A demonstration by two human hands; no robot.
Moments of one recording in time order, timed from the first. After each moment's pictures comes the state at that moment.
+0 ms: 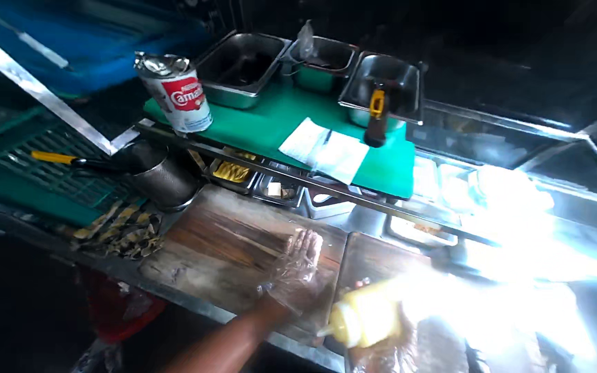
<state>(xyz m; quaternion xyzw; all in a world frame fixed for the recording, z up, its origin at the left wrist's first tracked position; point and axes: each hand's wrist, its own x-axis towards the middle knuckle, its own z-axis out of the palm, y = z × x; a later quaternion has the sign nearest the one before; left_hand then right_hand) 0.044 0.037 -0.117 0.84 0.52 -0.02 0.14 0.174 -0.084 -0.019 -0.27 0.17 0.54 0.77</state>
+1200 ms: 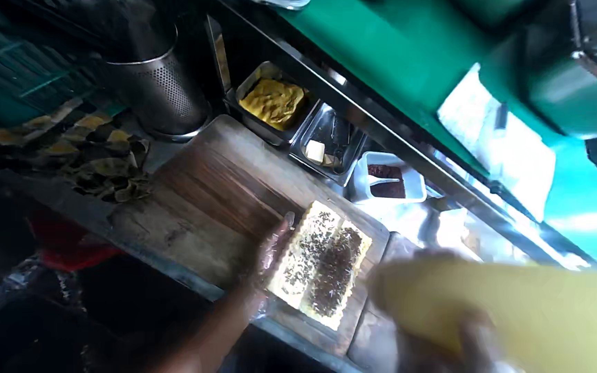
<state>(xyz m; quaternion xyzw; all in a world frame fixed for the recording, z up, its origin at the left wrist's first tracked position) -0.078 0.058 -0.163 0.00 0.23 0.49 0.84 0.103 0.017 -0.018 -0.49 -0.33 0.39 0.71</state>
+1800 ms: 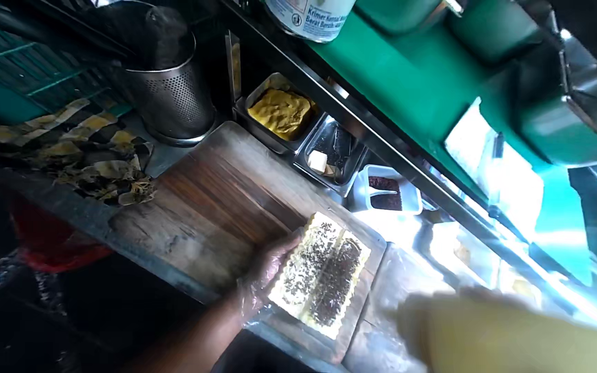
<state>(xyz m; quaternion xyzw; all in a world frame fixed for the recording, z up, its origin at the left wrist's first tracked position) -0.085 0.061 -0.172 0.04 0.28 0.44 0.85 0.114 0.017 0.011 -0.46 -0.40 0.33 0.72</state>
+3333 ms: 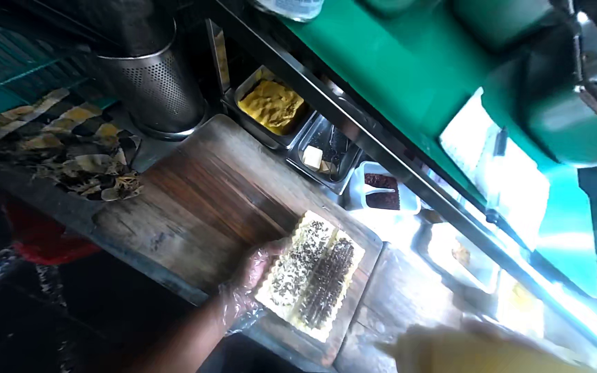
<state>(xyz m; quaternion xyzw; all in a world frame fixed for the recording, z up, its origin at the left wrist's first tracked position) -0.088 0.054 -0.165 0.02 0.32 0.44 0.84 0.126 0.009 0.030 -0.45 -0.35 0.38 0.73</state>
